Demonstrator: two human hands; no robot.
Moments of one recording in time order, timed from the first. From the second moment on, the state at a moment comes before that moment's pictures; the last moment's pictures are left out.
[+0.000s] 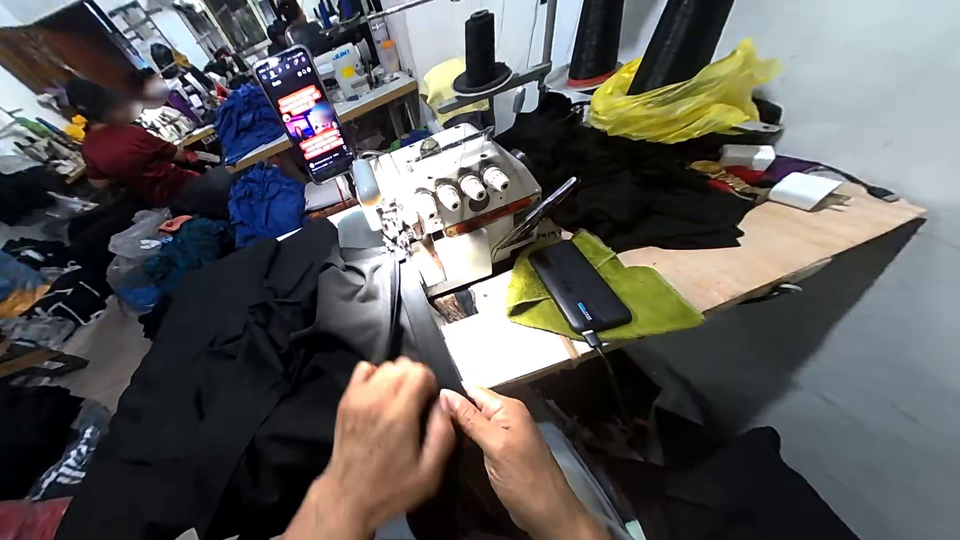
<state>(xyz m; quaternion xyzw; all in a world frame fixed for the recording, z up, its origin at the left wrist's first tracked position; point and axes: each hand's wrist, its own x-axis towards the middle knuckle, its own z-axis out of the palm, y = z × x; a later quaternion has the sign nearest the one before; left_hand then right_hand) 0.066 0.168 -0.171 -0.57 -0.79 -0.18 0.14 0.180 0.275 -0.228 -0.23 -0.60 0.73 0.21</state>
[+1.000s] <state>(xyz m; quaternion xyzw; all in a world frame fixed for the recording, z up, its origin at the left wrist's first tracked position) -0.127 0.254 -0.149 -0.37 -0.93 -0.04 0.03 0.054 0.330 -0.213 -0.22 -0.40 0.85 0.25</state>
